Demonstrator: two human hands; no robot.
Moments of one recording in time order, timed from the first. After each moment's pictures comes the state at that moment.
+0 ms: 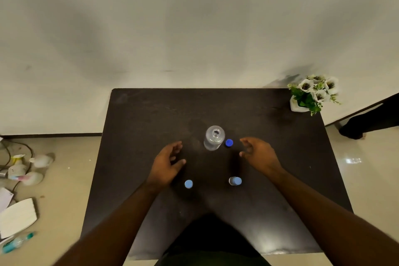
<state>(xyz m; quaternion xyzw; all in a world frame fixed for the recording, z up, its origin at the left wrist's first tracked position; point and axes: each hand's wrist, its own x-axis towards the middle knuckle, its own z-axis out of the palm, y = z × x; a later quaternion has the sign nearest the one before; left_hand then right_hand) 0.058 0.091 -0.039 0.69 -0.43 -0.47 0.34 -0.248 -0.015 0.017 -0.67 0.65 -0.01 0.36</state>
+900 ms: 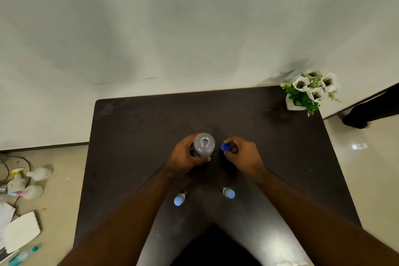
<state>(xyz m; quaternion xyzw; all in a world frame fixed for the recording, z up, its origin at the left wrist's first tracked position) -0.005 -0.010 -0.026 0.62 -0.54 -0.51 0.26 -0.236 -0.044 -0.012 -0.64 0.63 -0.08 0.43</state>
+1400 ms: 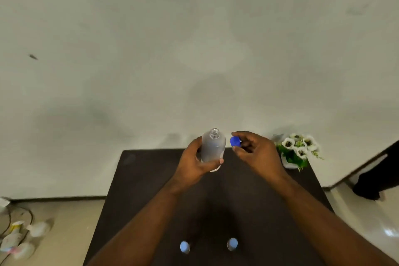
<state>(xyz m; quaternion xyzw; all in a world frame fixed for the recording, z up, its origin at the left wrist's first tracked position) -0.020 -0.029 0.151 0.58 -0.55 -0.40 0.46 -0.226 -0.072 0.192 -0.69 0.51 -0.37 0.36</state>
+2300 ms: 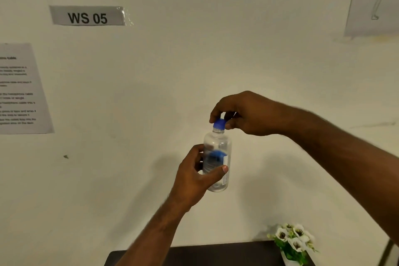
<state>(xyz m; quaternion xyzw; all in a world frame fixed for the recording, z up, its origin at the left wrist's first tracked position) -0.046 -0.024 0.398 0.48 -0.60 -0.27 0.57 -0.221 -0.065 0.570 -0.93 0.30 -0.18 0.03</state>
